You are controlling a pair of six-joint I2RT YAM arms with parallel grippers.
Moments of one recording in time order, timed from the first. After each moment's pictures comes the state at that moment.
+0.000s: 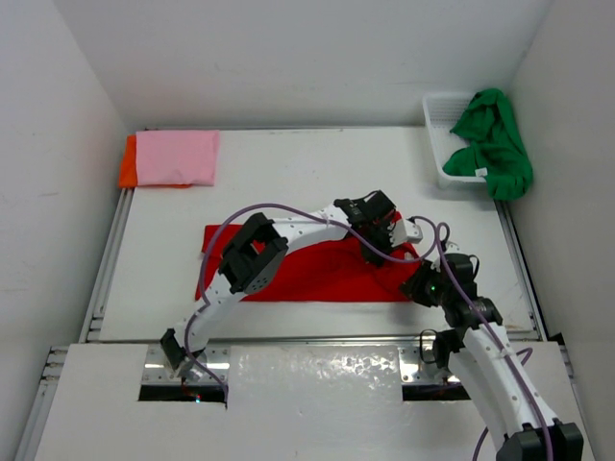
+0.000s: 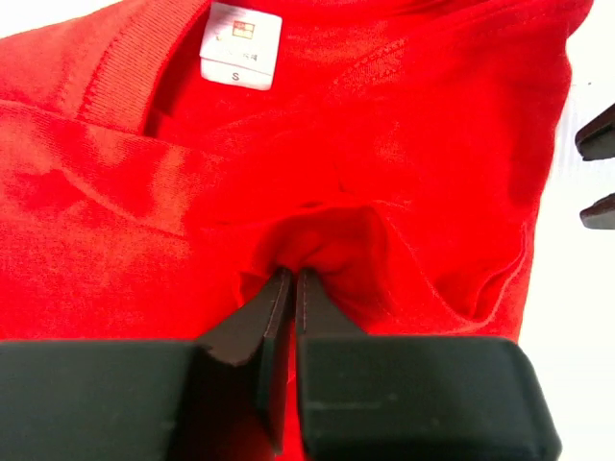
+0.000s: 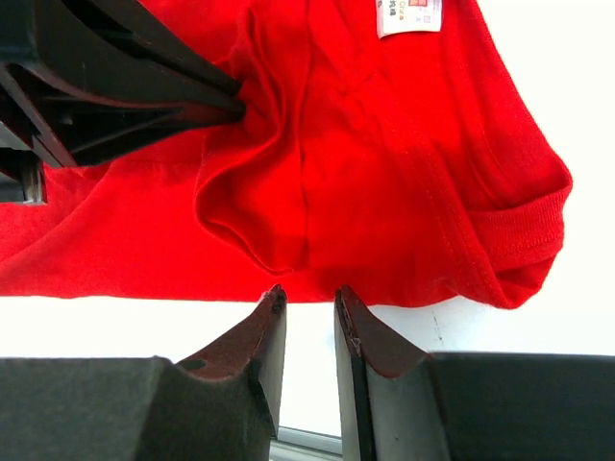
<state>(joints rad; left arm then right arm) -0.94 2.38 1.94 -0.60 0.43 0.40 0.13 0.56 0.22 -0.47 -0.18 0.54</state>
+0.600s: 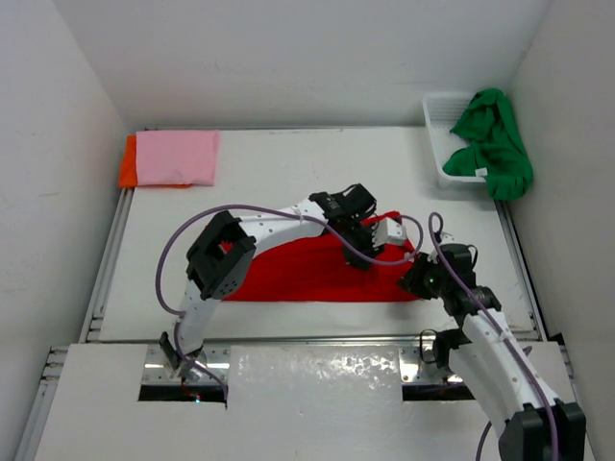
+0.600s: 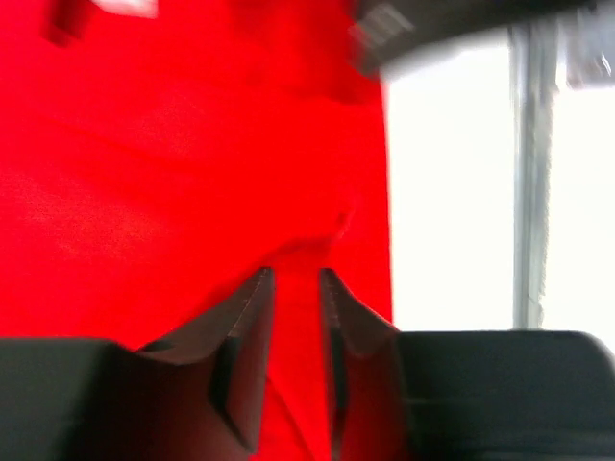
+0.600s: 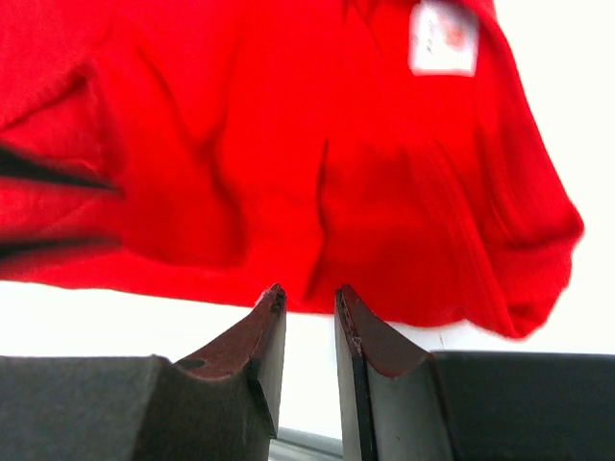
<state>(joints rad) -0.90 2.13 1.72 -0.66 0.57 0.49 0.12 0.66 0.28 -0.44 -0.21 0.47</state>
